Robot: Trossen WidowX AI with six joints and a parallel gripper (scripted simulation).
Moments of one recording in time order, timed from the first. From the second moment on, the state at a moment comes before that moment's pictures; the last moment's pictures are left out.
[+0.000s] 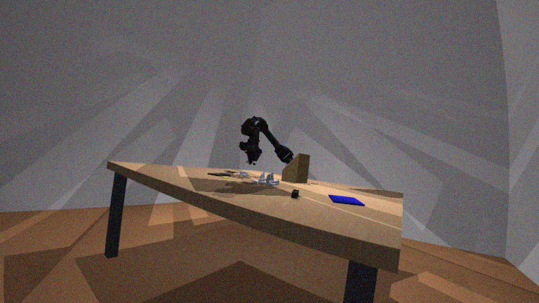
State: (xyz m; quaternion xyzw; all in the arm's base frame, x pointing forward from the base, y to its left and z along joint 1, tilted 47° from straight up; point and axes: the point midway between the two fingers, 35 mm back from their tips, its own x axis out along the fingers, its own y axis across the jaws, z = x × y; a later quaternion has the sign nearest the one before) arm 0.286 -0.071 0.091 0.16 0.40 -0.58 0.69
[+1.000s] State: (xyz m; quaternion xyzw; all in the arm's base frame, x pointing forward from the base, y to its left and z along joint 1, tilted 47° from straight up) arm 0.296 -0.005 0.026 -0.17 0.61 -0.36 0.69
